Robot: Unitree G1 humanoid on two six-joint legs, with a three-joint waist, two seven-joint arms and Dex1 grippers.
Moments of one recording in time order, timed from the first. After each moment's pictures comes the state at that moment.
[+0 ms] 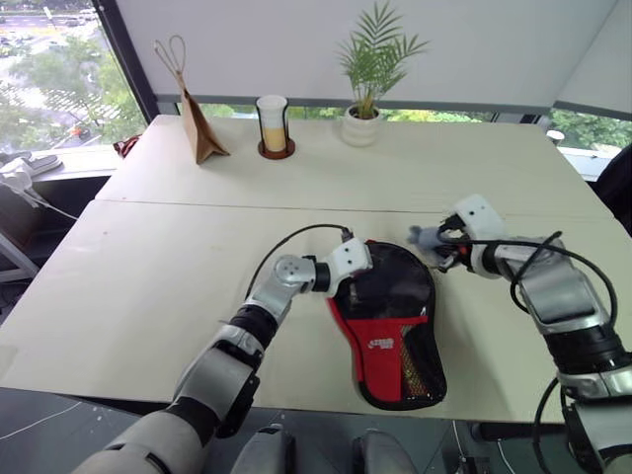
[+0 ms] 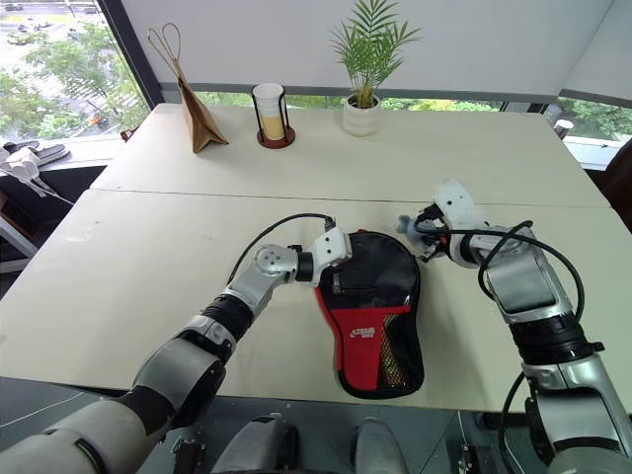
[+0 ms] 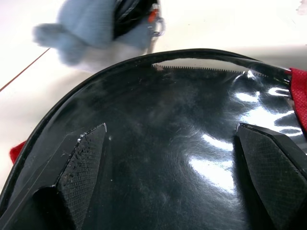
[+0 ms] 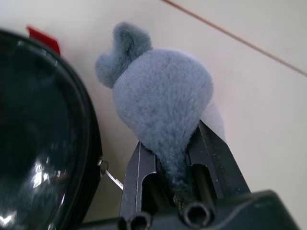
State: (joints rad) left arm -0.85 0.01 -0.29 0.94 0.06 -0.27 -0.95; right arm -0.52 -0.77 0.09 -0.06 -0.03 0.87 0.70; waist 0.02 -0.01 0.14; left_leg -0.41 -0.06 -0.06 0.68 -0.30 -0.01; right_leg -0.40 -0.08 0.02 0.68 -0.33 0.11
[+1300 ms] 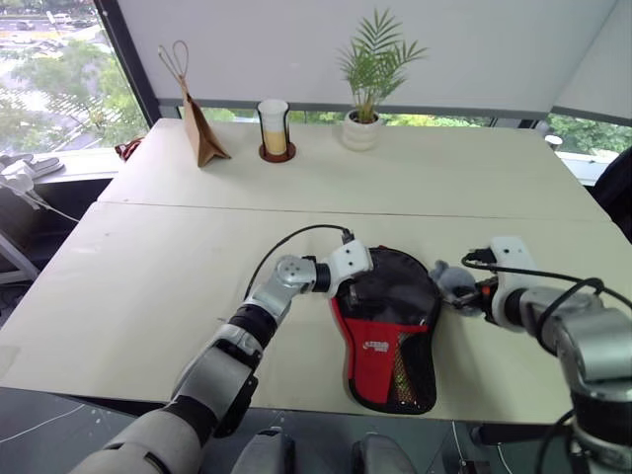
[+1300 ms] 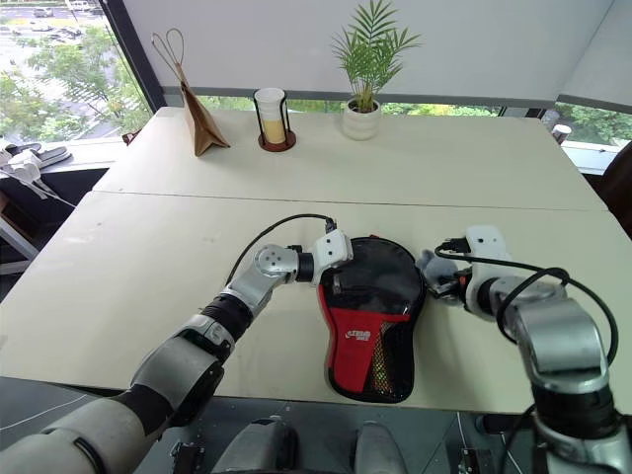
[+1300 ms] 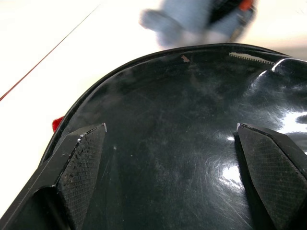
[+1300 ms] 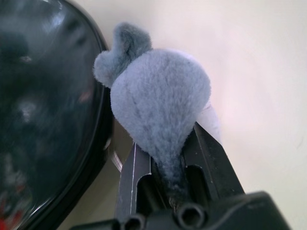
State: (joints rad) left arm -0.85 0.02 -0.33 0.95 0.06 -0.27 -0.92; right arm -0.28 -0.60 -0.19 -0.61 0.18 1.56 0.45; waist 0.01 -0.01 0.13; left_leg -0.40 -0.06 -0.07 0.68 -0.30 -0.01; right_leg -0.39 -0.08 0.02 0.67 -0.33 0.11
